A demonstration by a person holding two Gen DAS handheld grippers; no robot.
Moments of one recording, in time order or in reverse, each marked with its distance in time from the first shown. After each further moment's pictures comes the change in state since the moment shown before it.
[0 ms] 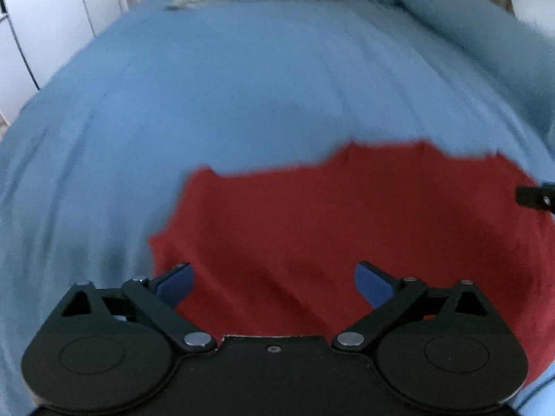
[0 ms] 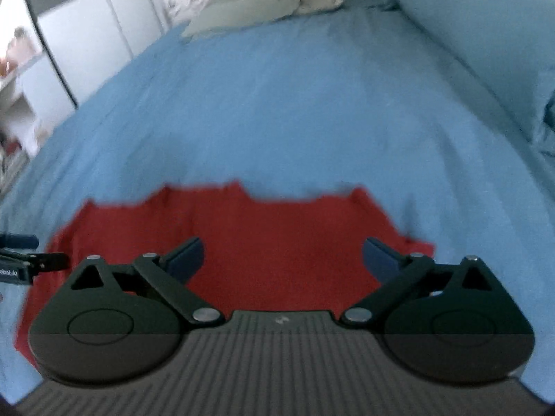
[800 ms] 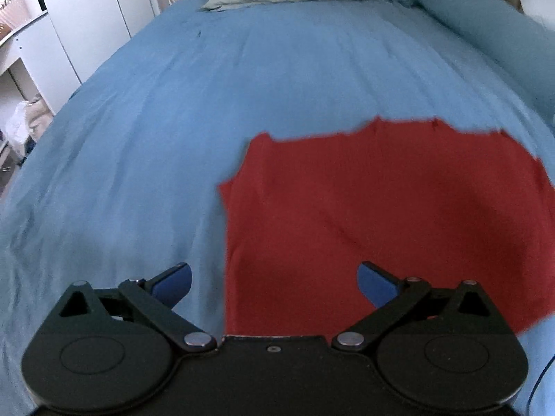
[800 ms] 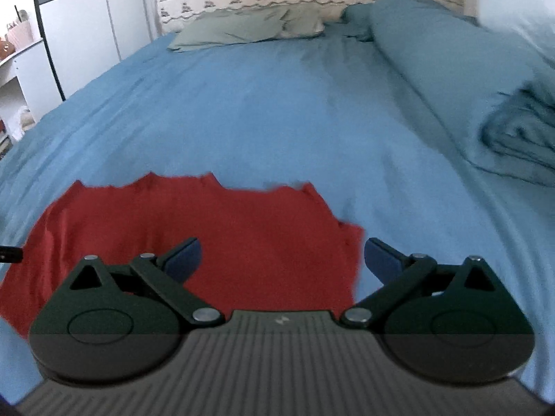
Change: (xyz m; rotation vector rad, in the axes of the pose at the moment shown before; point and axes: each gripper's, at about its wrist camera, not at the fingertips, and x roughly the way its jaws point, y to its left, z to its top) left arm -0.070 0.018 -0.047 -0.010 -0.009 0.123; right arm -0.084 -0.012 -0.038 -0.058 -0.094 -0.140
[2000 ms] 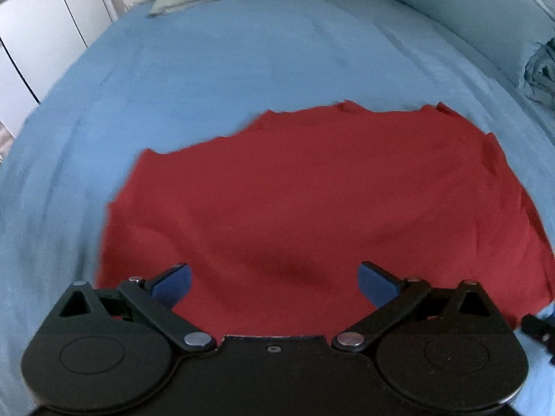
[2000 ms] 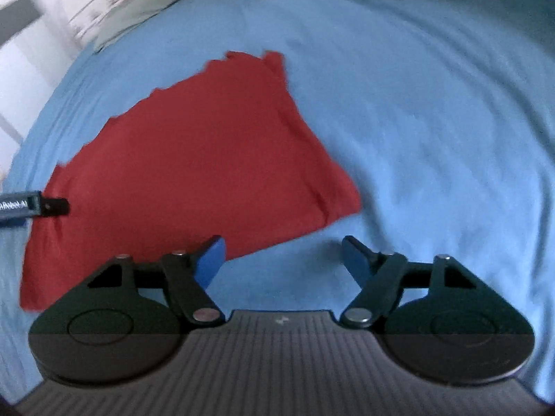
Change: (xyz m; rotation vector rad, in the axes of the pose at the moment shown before) left arm 0.026 -0.125 0.037 0.060 0.037 -0.057; right arm -0.034 -0.021 -0.134 0.469 0.193 -0.044
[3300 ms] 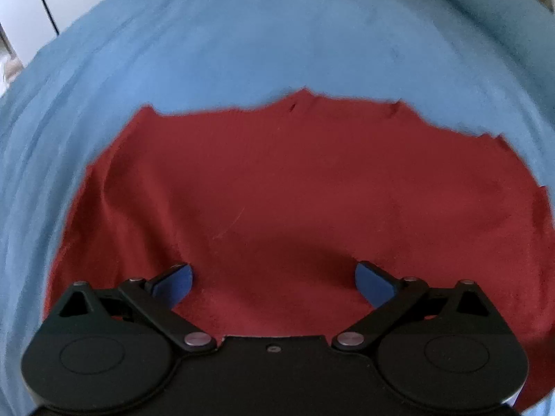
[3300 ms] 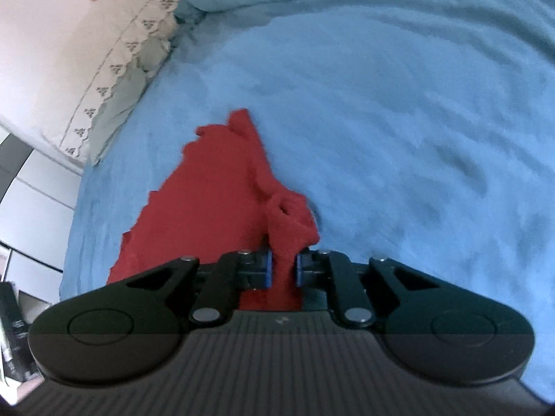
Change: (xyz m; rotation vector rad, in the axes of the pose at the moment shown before) left arm 0.056 0.013 0.017 -0.216 0.114 0.028; right arm 0.023 -0.033 0.035 0.367 -0.119 0.160
